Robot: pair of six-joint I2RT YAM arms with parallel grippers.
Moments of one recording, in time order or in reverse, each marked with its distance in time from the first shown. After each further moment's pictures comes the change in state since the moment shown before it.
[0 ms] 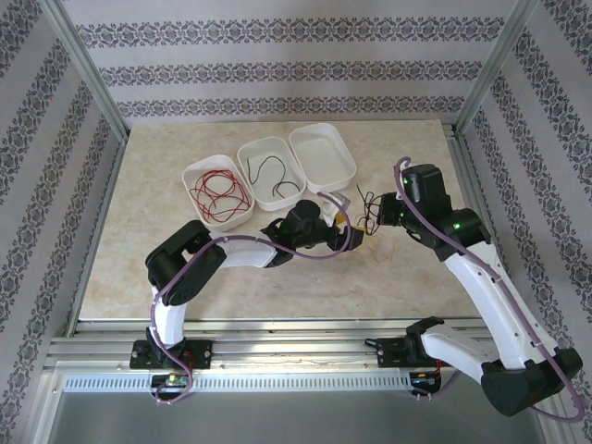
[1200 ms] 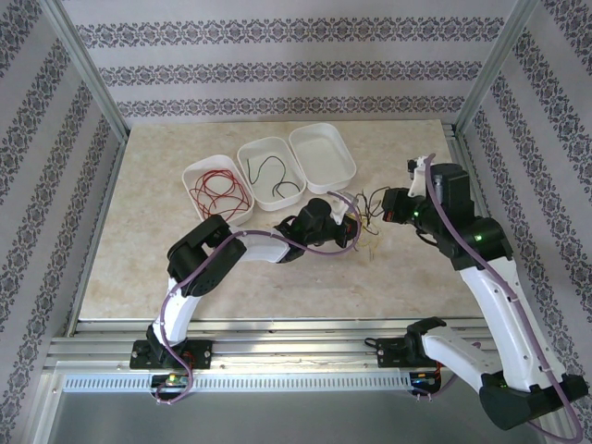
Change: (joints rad) left arm 0.006 0.150 0.131 -0.014 -0.026 -0.016; right arm -0.076 -0.076 0.071 -0.010 -0.207 0.056
